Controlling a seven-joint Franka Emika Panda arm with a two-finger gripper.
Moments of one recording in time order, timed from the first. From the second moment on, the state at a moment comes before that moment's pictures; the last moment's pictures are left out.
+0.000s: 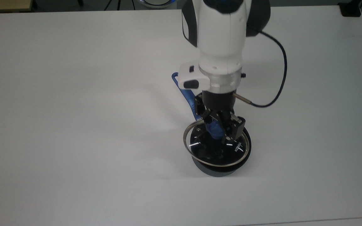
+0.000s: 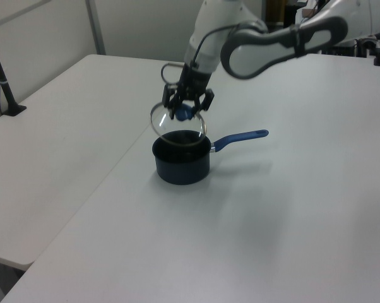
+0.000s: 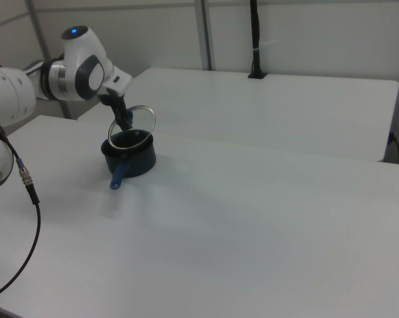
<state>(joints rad) 0.33 0.64 -0.09 -1.21 0.03 2.25 1.07</state>
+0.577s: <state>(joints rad) 0.36 0.67 -0.09 -1.21 0.03 2.25 1.08</state>
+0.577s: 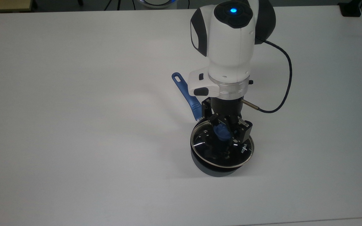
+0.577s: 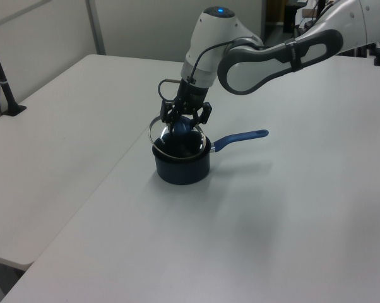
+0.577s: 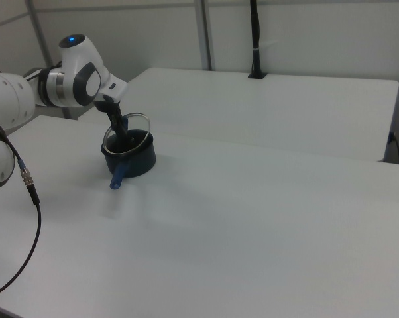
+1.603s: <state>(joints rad) 0.32 0.62 -0.08 -1.21 0.03 2.18 1.08</state>
